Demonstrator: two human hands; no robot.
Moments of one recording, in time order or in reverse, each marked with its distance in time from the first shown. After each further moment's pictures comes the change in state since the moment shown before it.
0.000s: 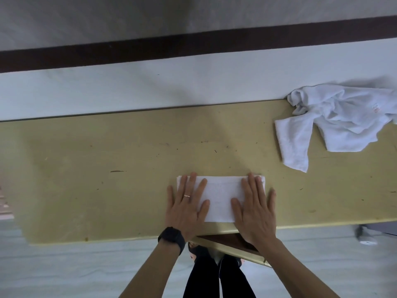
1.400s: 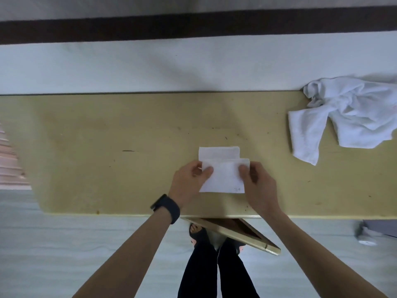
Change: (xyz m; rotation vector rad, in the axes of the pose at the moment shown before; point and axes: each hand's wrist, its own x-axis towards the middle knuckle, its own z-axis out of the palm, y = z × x) left_hand 0.014 0.008 -0.080 -0.958 -0.079 -0.365; right_hand 0.029 -0.038 -0.063 0.808 -0.070 0.201
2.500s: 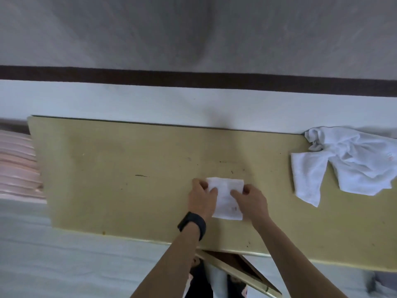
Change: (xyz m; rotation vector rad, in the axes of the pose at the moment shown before) left_hand 0.022 0.030 0.022 -0.120 0.270 -0.197; right_hand 0.053 -0.032 0.021 -0.233 -0.135 0.270
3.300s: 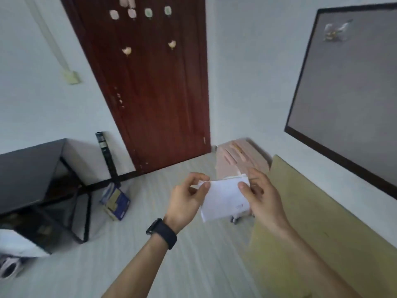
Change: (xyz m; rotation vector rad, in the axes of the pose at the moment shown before) left_hand -0.484 -0.155 -0.429 -0.358 0.991 0.349; right_hand -0.532 -0.192 0.122 0.177 -0.777 -1.263
